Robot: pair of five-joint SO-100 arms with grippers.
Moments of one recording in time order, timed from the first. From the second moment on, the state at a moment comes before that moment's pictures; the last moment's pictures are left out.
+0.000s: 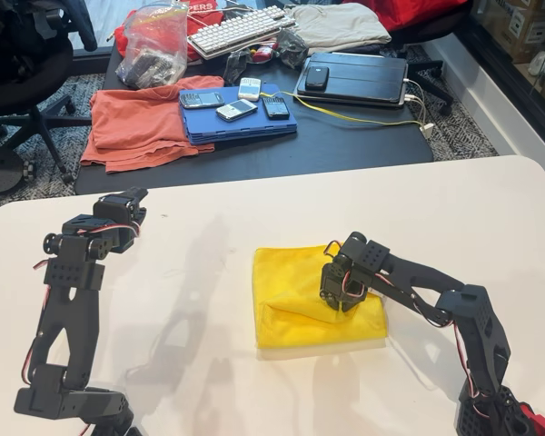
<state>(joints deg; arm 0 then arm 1) -53.3 71.7 57.8 89.0 -24.8 23.0 115.2 83.9 63.0 -0.8</state>
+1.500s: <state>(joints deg) -42.7 57.8 5.2 69.5 -34.4 16.9 115.2 78.8 62.7 -0.9</state>
